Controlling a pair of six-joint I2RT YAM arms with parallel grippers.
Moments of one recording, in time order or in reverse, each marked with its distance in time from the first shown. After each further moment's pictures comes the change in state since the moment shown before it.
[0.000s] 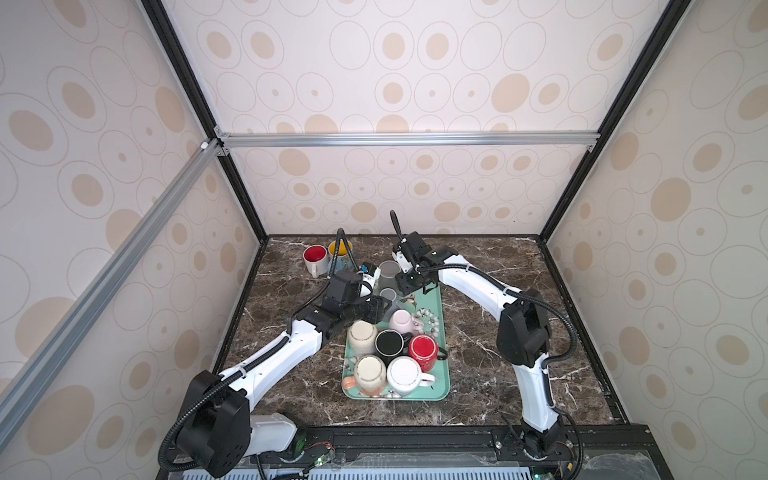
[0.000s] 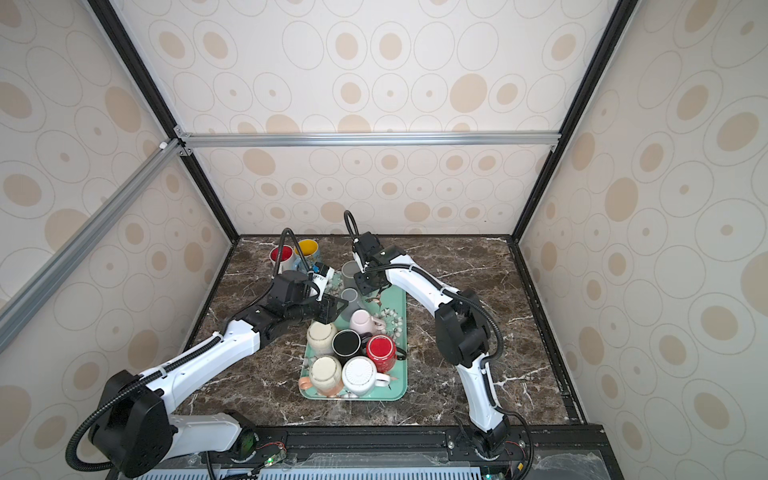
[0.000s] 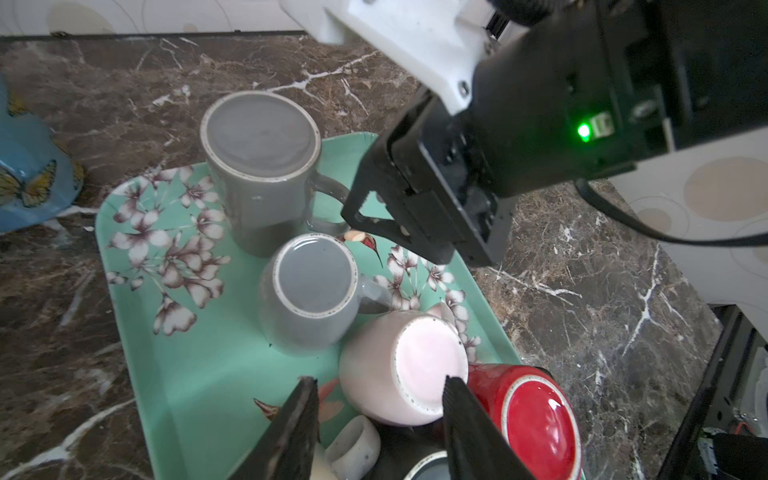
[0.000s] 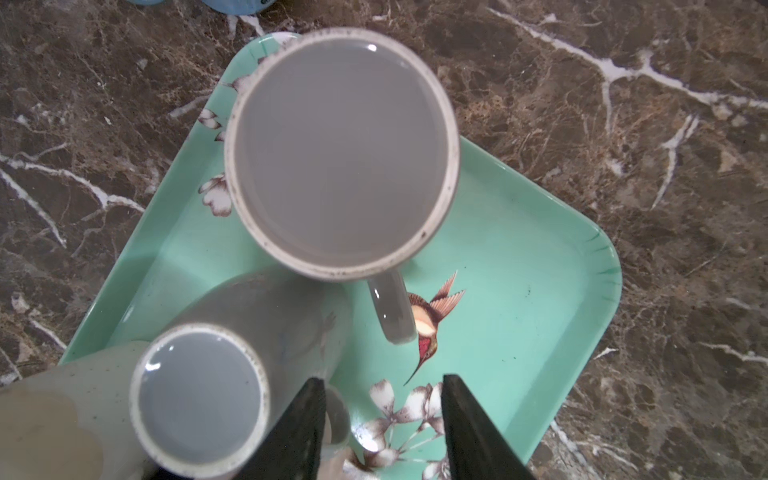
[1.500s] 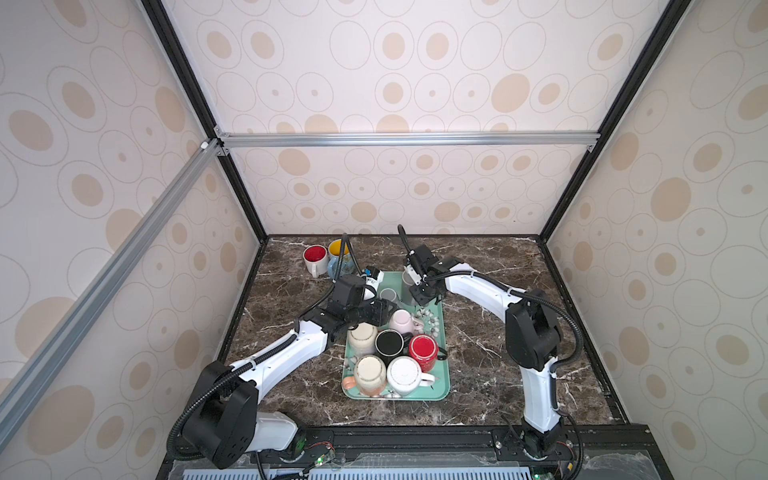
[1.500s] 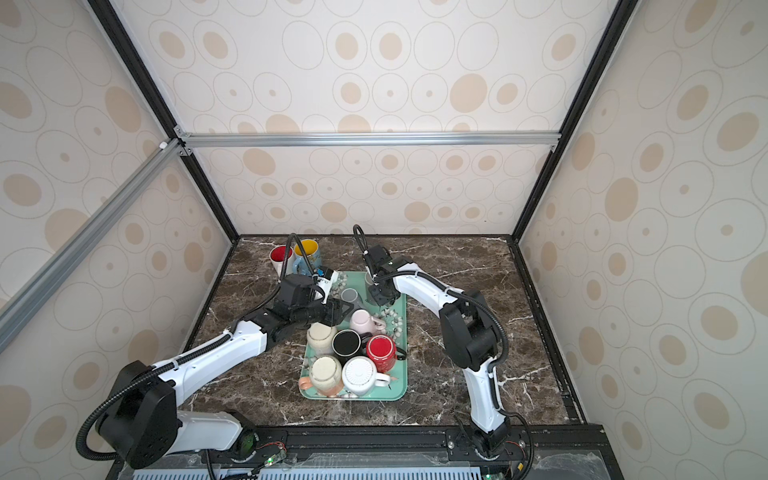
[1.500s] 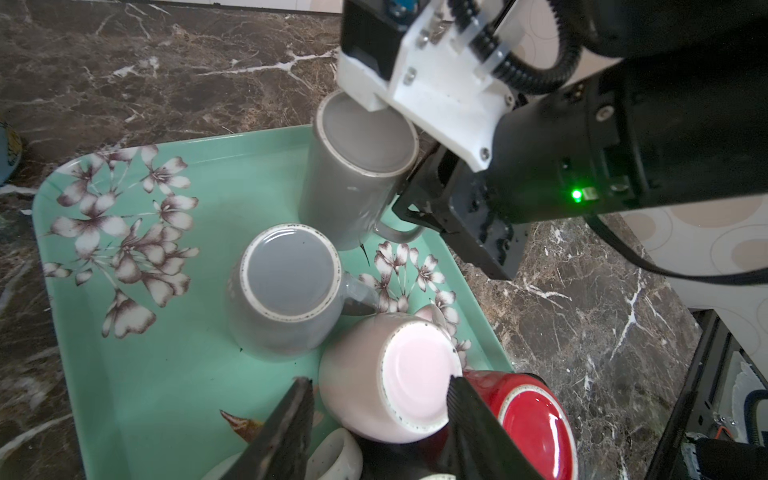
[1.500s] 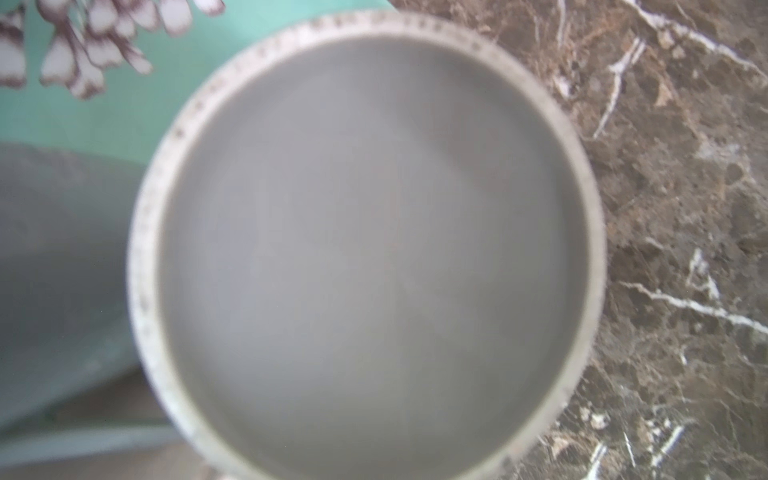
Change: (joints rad) left arm -0.017 0.043 -0.032 0.080 0.010 -0.038; right arm -0.031 -0.115 -0.286 0.061 0.154 -0.117
